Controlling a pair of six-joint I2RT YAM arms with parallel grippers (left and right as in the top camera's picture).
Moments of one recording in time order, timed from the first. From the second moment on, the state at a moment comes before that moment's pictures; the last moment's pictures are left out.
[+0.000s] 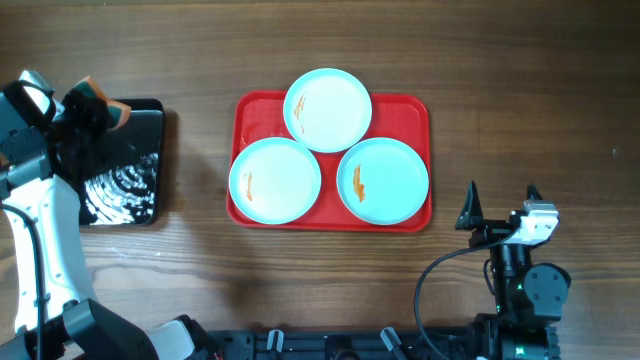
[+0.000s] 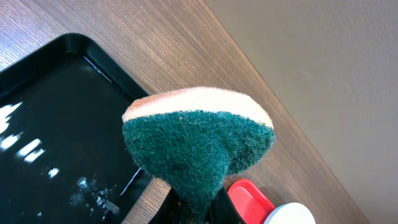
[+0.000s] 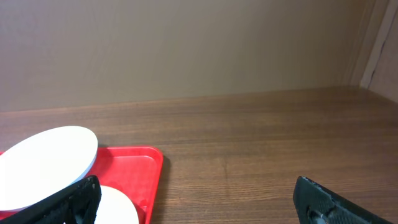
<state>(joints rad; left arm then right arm) 0.49 1.45 1.14 -0.43 0.37 -0.52 -0.10 0.02 0.05 -0.09 -0.06 0.05</state>
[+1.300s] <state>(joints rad) 0.49 1.35 1.08 -0.42 0.22 -0.50 -0.10 0.02 0.05 -0.09 -0.06 0.05</state>
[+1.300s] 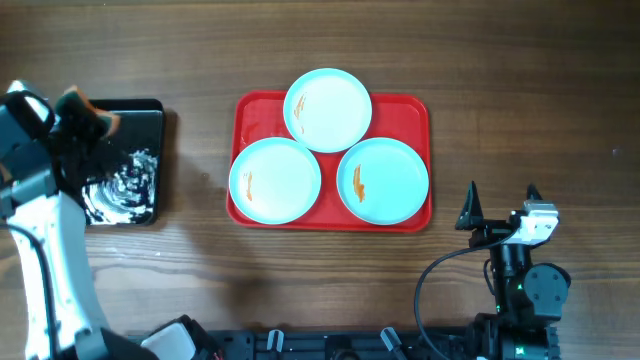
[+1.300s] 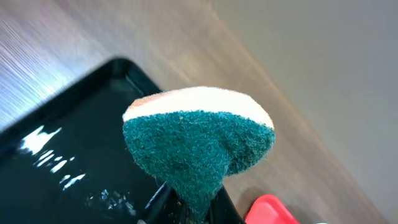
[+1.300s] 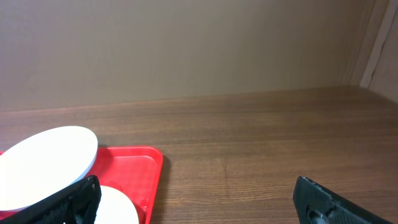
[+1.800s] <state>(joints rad) 0.49 1.54 1.01 -0.42 0.13 -0.49 -0.10 0.02 0.05 -0.09 -0.06 0.05</state>
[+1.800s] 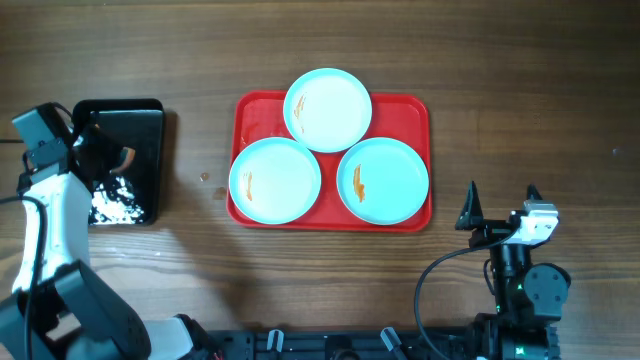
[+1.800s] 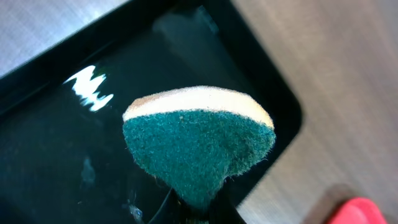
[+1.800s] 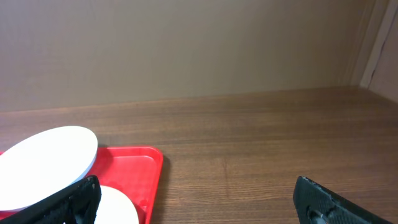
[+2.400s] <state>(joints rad) 0.49 1.51 1.02 -0.38 0.17 -0.48 -0.10 0.02 0.05 -0.09 -0.06 0.05</state>
